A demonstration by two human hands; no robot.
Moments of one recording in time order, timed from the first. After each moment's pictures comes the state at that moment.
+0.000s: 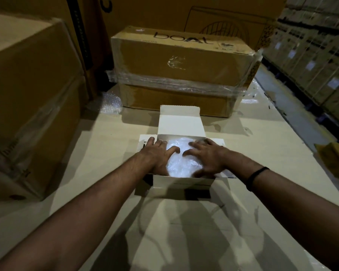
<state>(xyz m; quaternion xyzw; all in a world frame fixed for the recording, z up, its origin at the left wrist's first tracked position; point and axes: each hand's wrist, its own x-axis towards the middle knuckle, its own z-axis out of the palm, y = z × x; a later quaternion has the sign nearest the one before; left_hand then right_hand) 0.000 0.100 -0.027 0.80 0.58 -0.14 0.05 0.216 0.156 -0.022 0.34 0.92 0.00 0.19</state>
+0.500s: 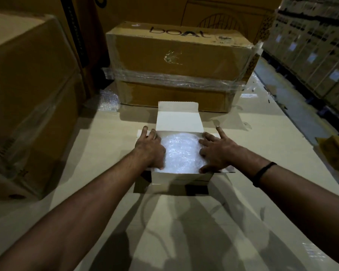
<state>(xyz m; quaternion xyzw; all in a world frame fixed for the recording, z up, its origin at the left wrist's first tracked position) 0.001 0.104 -0.022 0.75 0.60 -0.26 -0.04 0.226 0.150 -0.009 0.38 0.87 0.11 0.30</state>
